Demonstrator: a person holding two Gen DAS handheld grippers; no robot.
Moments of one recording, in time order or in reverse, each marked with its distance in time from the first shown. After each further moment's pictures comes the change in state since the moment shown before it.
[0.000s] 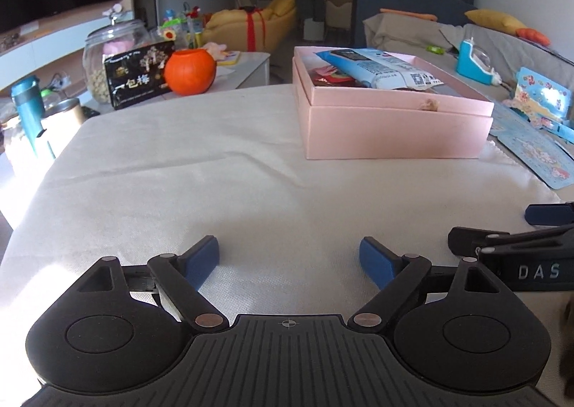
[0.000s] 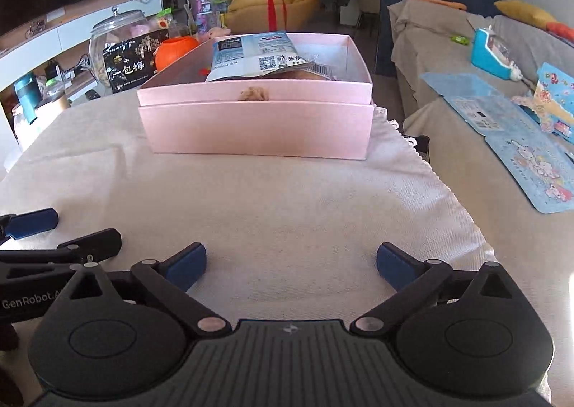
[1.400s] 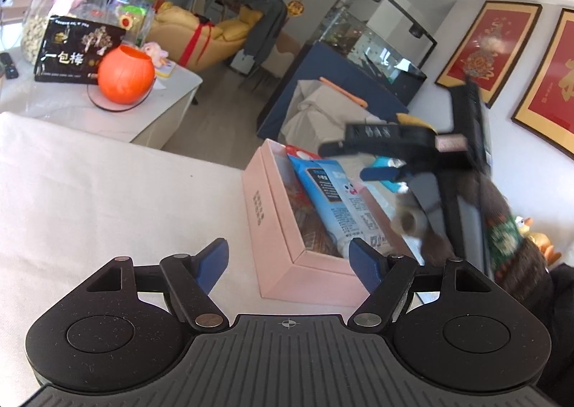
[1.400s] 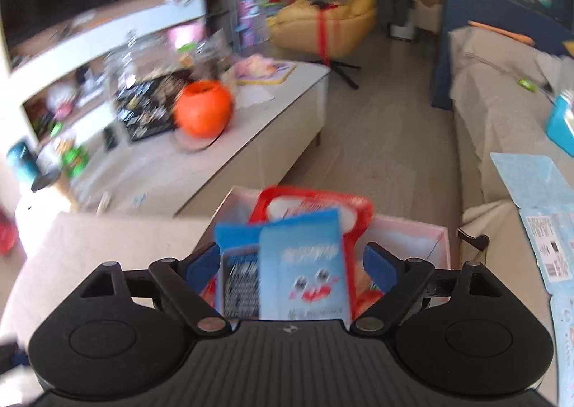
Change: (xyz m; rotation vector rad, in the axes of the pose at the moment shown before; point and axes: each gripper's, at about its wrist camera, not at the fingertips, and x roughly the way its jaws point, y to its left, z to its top) left arm 0.040 0.099 0.085 -0.324 -0.113 -0.487; right arm 0.125 0.026 0.246 -0.048 0.006 0.126
